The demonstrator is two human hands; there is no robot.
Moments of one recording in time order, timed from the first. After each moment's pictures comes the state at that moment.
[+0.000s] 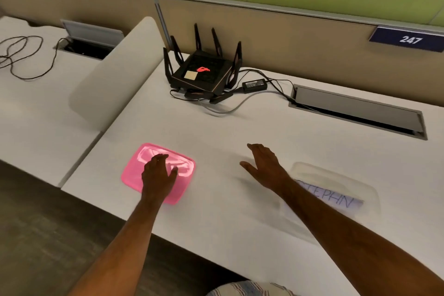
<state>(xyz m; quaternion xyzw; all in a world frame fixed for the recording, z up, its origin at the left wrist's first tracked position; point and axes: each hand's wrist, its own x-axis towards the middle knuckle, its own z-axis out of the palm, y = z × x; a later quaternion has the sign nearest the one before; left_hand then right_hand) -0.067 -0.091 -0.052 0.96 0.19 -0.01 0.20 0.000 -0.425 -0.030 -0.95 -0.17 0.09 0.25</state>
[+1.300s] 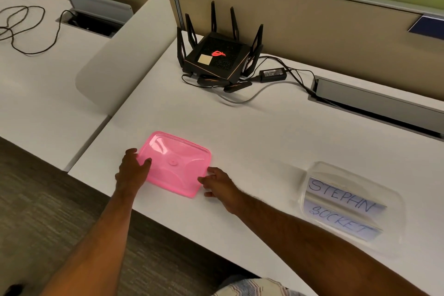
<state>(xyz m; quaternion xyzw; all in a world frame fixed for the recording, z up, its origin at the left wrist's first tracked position) -0.129 0.073 -0.069 0.85 0.42 -0.04 0.31 -0.075 -0.196 -0.060 -0.65 0.09 0.46 0.60</state>
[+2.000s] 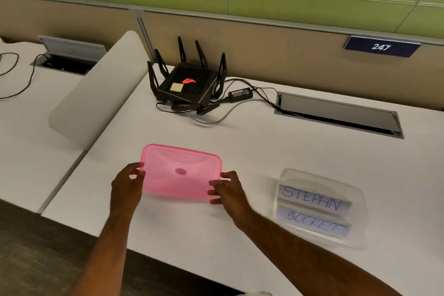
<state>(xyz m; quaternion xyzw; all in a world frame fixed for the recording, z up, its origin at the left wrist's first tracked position) -0.155 0.034 -0.045 0.84 0.37 0.08 0.38 -0.092 -0.247 -0.046 -0.63 0.13 0.32 0.70</state>
